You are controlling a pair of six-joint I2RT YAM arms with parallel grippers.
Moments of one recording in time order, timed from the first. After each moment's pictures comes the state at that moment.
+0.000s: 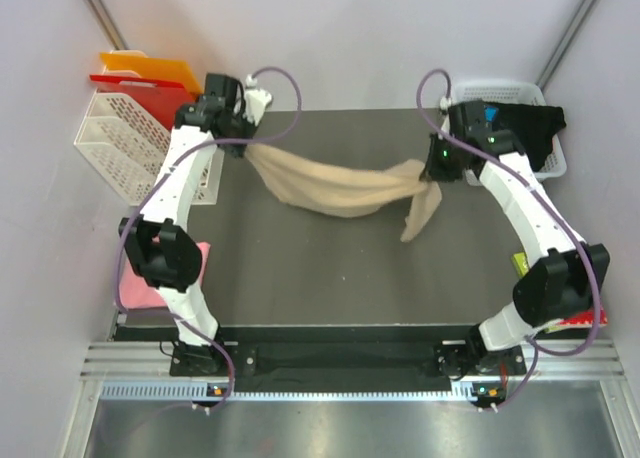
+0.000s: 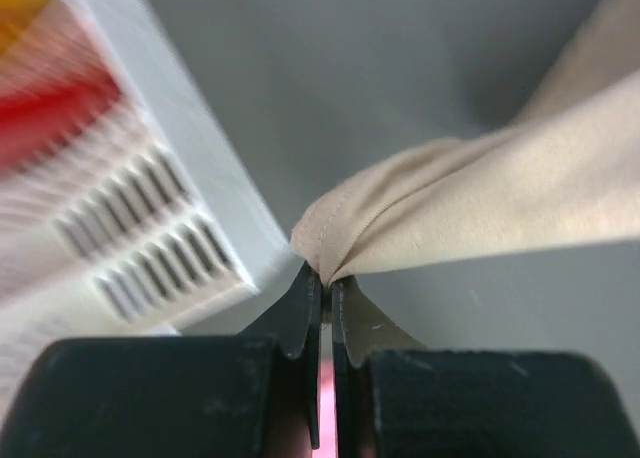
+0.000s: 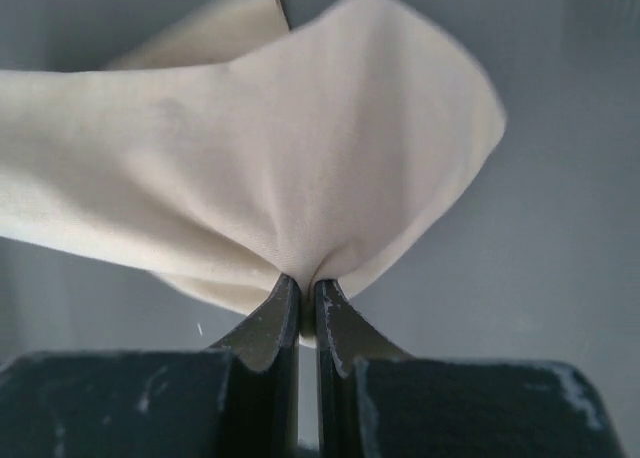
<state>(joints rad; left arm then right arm) -0.17 1.79 1.84 -1.00 0.03 0.42 0.24 1.51 1.45 -0.88 -0.10 0.32</state>
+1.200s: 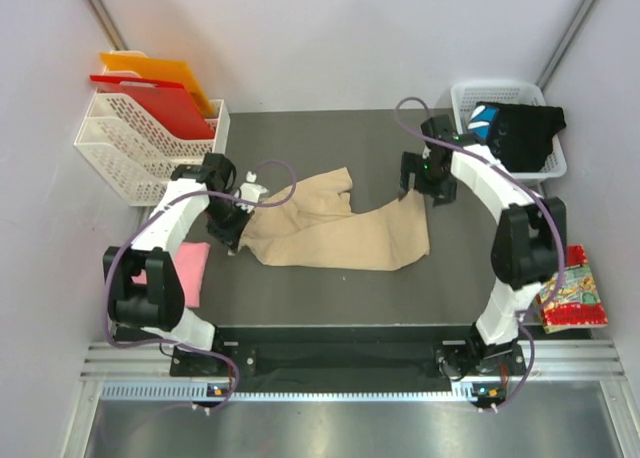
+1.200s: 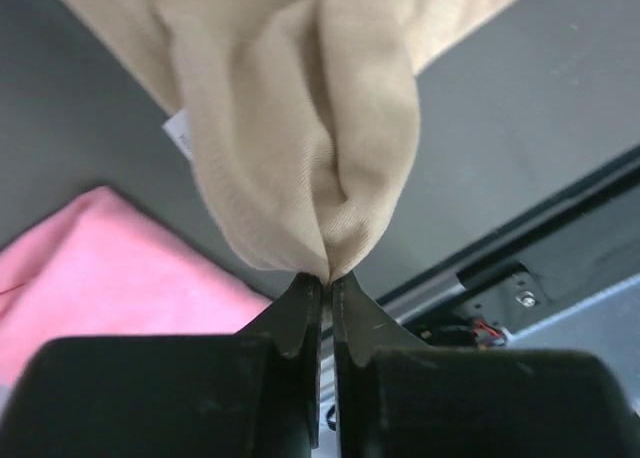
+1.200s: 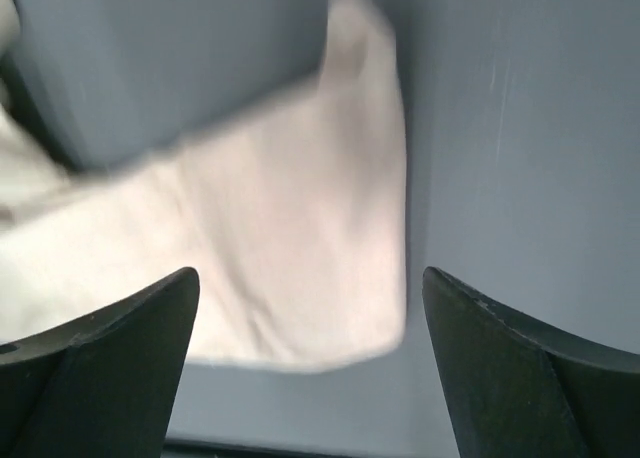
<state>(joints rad) -0.11 1.53 1.23 -1.16 0.20 0.52 0.26 1.77 1.47 -0.90 -0.03 0.39</state>
